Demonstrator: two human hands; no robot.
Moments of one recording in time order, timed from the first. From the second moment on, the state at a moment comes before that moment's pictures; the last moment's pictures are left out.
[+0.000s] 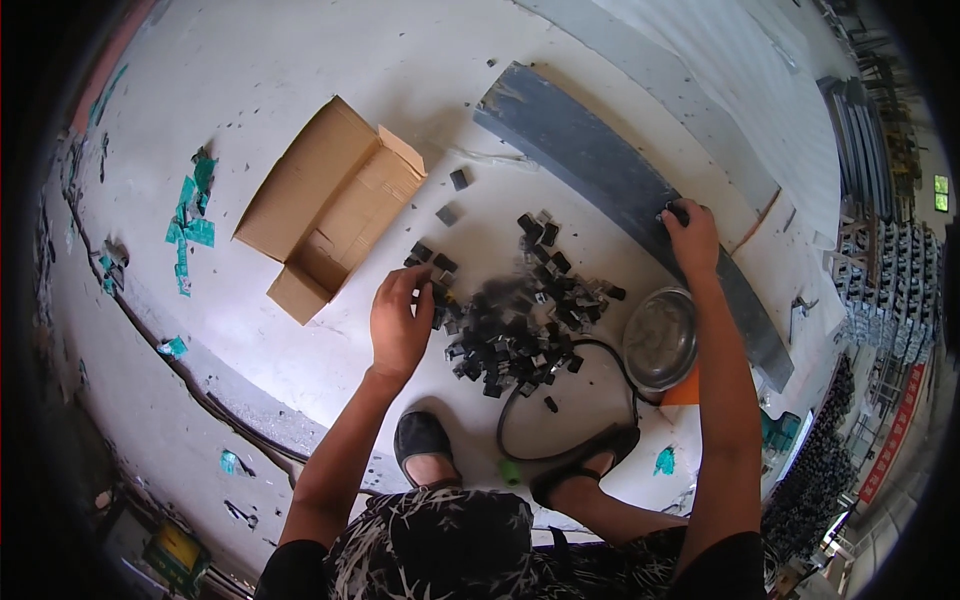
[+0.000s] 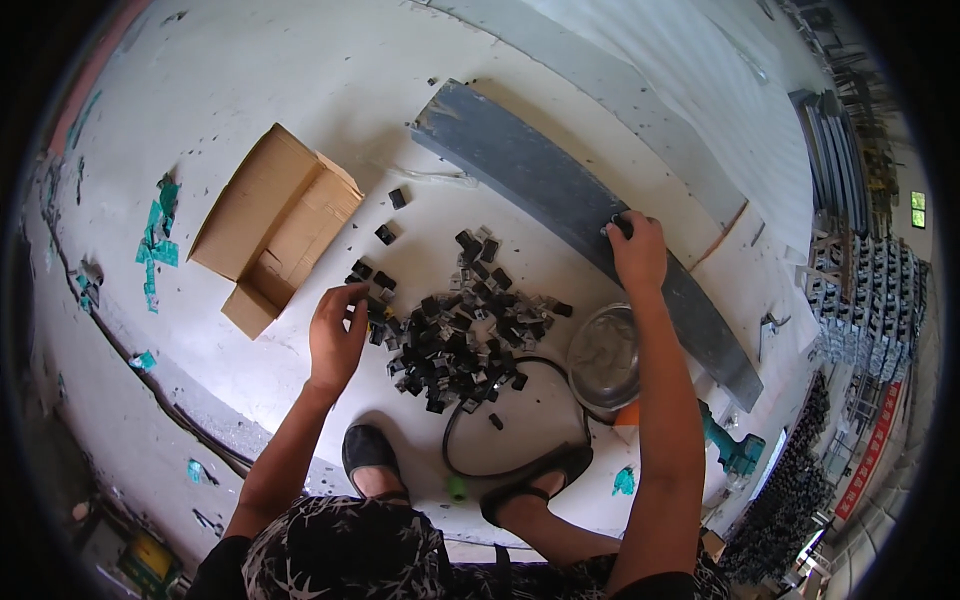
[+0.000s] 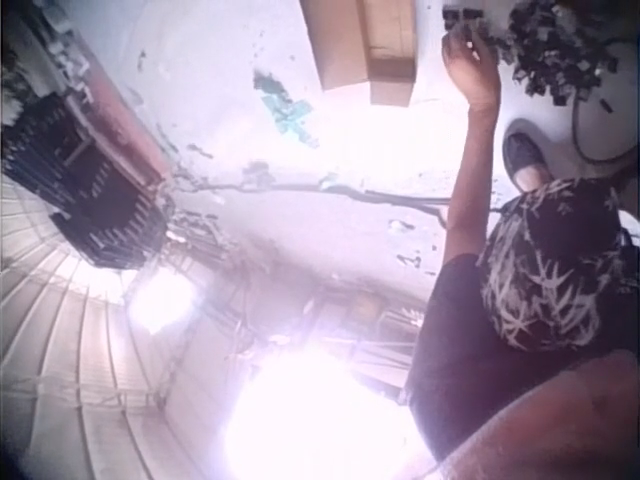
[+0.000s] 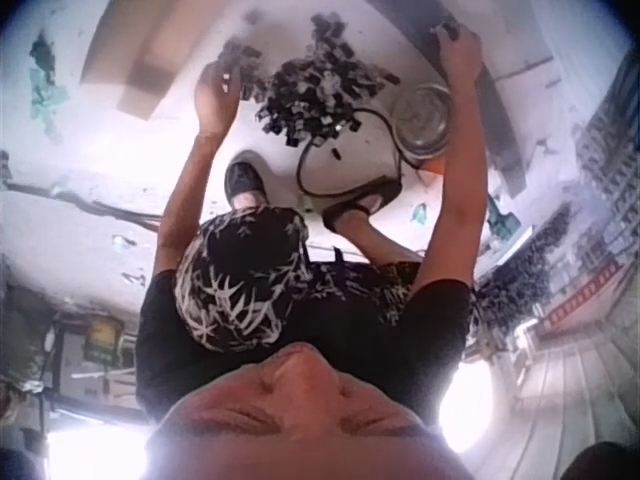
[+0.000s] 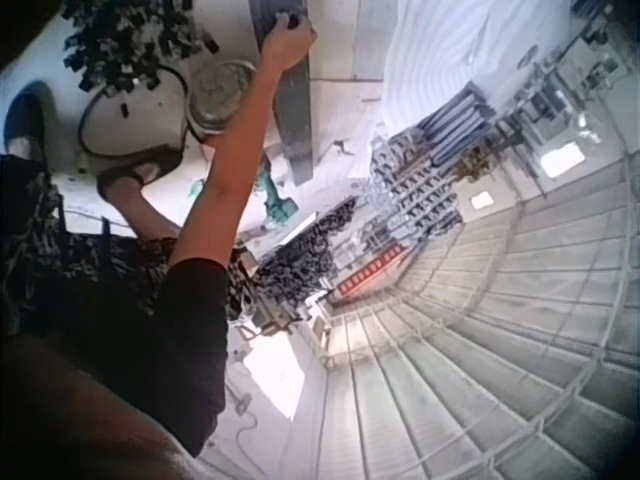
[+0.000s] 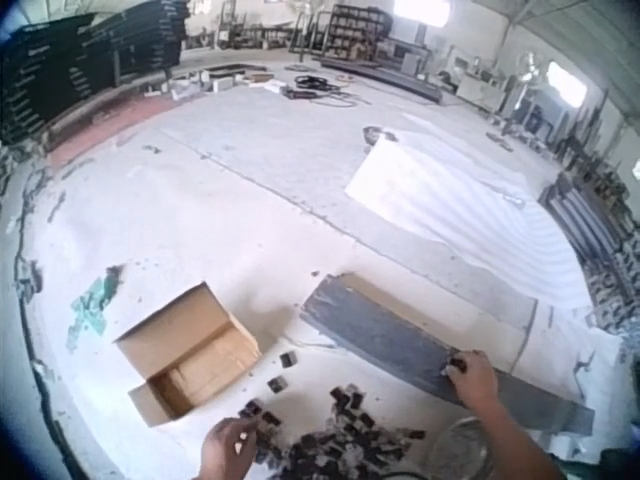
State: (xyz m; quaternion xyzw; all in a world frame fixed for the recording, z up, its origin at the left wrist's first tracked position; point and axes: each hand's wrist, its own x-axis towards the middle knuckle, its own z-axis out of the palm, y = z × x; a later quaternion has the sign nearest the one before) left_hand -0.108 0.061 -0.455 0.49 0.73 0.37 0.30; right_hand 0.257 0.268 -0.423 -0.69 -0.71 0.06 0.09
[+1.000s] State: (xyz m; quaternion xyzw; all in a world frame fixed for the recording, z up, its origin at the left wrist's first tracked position) left_hand -0.081 0.057 -0.459 0.62 0.65 0.36 0.26; right_hand 0.225 0.175 -0.397 -0.67 -0.63 0.31 0.24
